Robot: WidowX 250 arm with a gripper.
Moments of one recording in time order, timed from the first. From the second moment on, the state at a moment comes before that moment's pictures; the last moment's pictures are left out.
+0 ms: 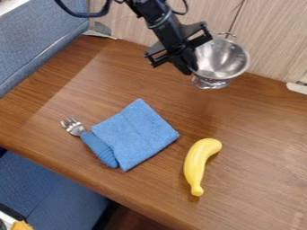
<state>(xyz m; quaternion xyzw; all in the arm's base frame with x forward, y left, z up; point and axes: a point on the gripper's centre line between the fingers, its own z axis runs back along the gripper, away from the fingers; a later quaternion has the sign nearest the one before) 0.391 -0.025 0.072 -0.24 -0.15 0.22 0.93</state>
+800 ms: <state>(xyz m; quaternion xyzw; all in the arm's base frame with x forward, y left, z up) 0.389 -0.053 0.014 -0.23 -0.09 0.17 0.95</state>
